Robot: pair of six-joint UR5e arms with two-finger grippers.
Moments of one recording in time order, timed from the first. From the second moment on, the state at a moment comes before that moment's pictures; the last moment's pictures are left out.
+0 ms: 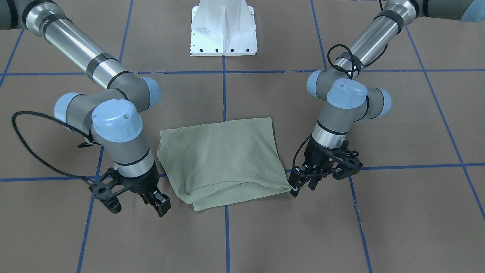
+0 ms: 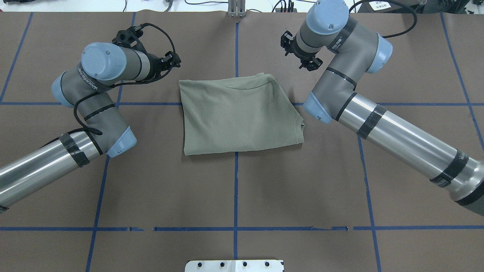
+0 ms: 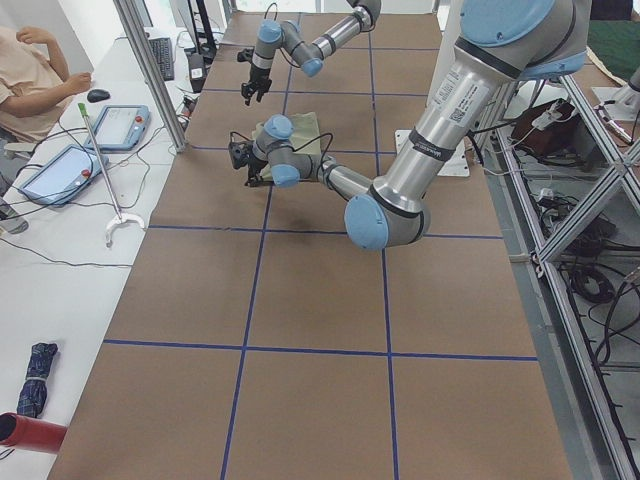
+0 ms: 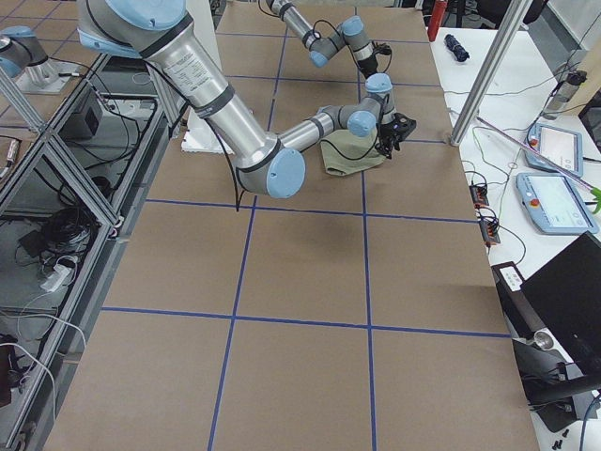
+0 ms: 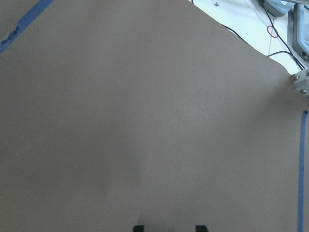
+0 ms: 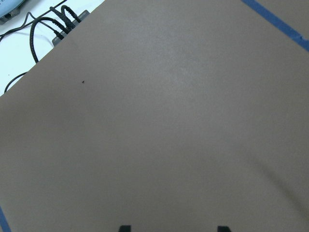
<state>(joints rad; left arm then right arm) -0.77 -2.20 -1.27 -2.36 -1.70 -1.57 0.85 -0.79 1.20 -1.17 1.86 1.69</state>
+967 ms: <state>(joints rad) -1.19 -1.80 -1.54 -2.34 -2.21 -0.68 1.33 -1.17 1.37 -1.26 2.27 0.70</state>
